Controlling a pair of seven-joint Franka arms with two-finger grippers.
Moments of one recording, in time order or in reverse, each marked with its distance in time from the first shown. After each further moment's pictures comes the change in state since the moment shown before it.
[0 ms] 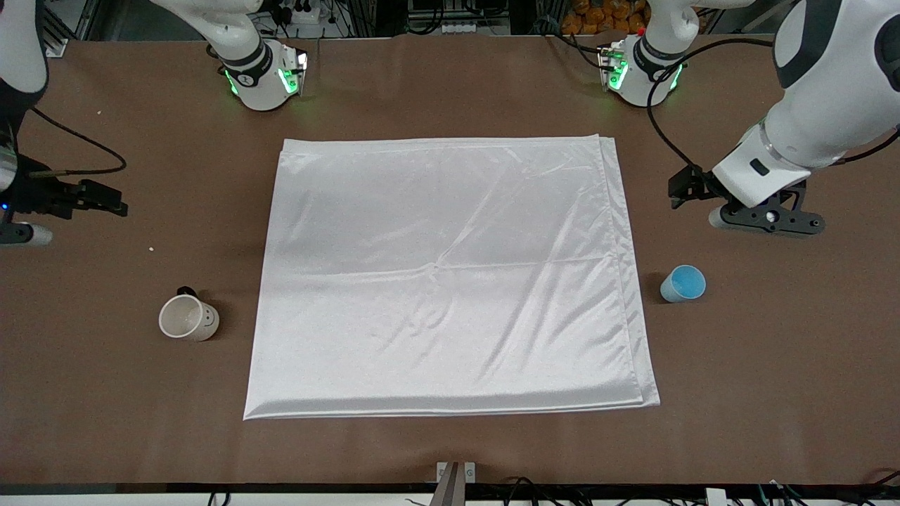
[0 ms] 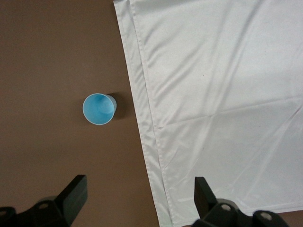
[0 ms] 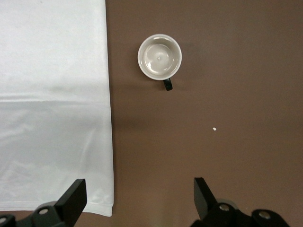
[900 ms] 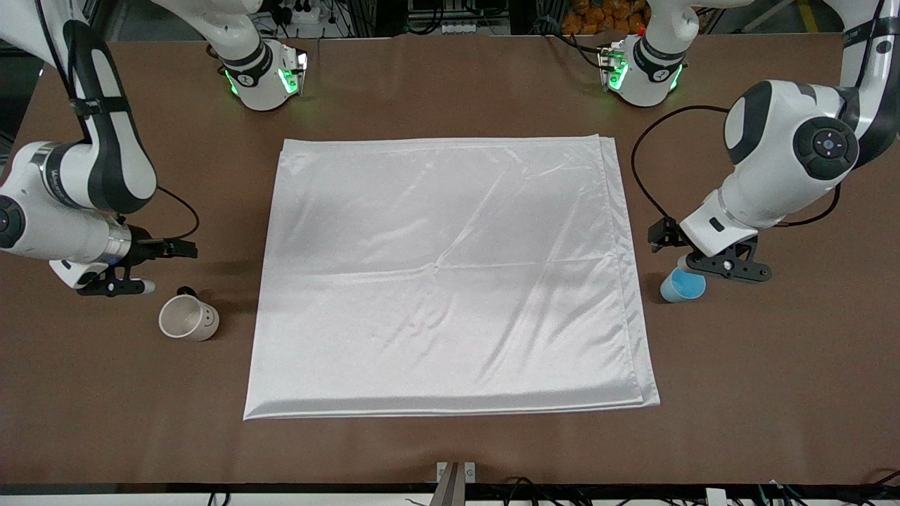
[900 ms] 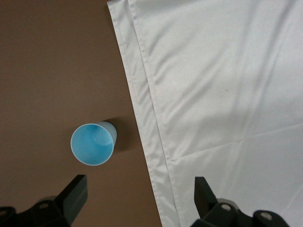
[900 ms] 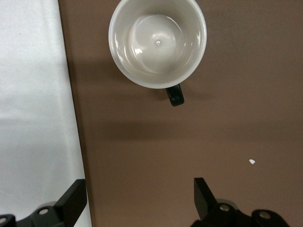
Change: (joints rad) left arm 0.039 0.092 0.002 -0.217 0.009 0.364 0.091; right arm -0.014 0.195 0.001 -0.276 0.001 0.421 -0.007
